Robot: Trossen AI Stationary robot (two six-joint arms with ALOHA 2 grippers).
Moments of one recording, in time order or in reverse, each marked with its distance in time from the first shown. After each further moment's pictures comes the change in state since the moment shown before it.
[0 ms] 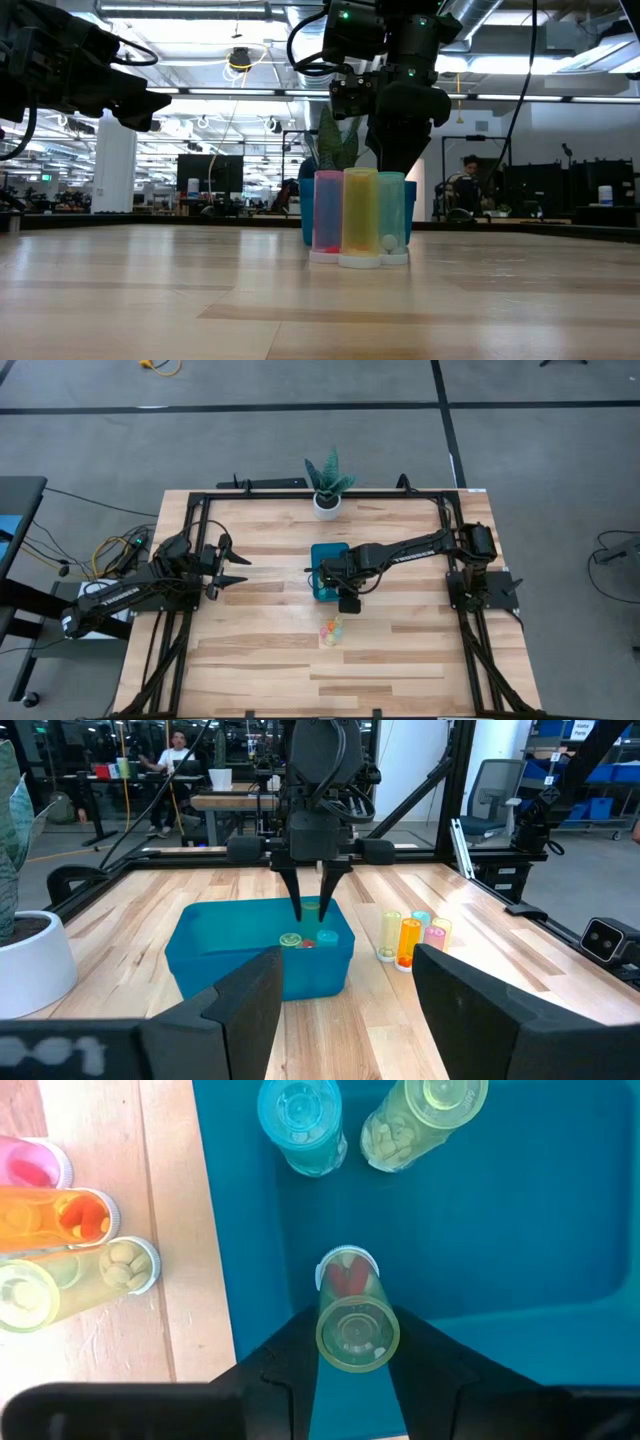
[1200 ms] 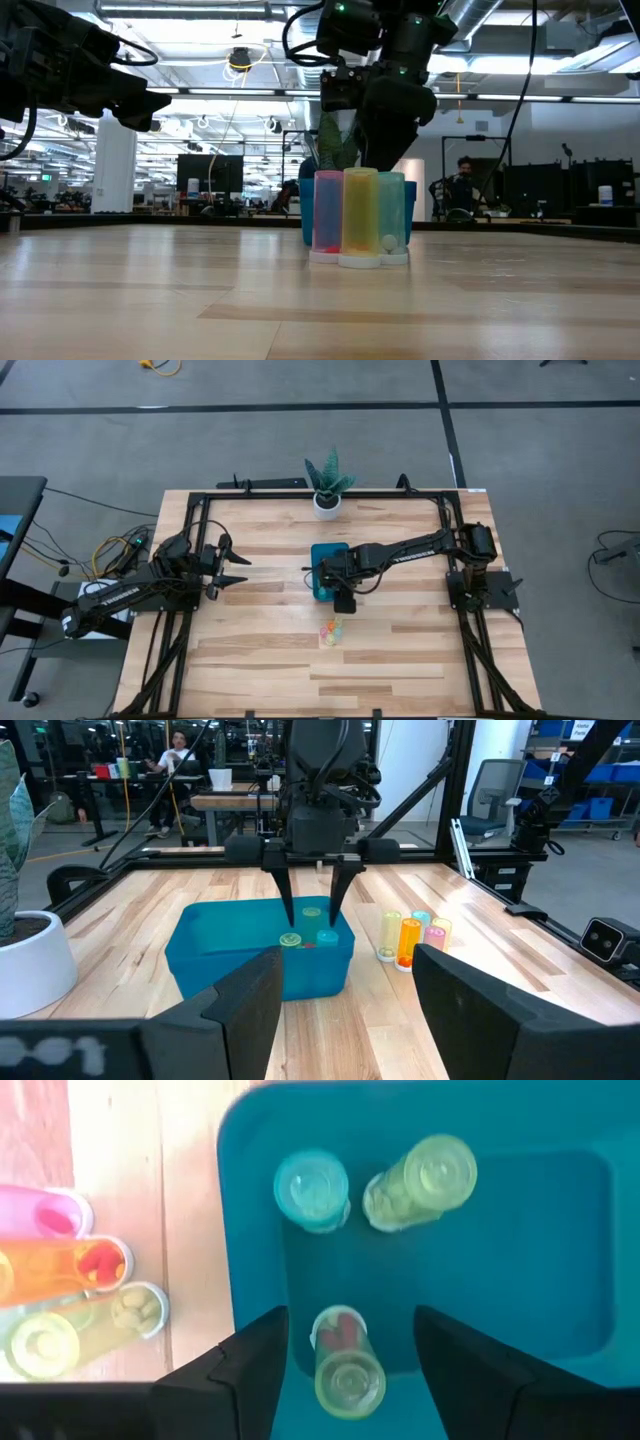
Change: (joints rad) left arm 0.000 0.000 0.000 0.000 0.000 0.000; right arm 0.000 0.000 0.000 0.095 0.000 -0.036
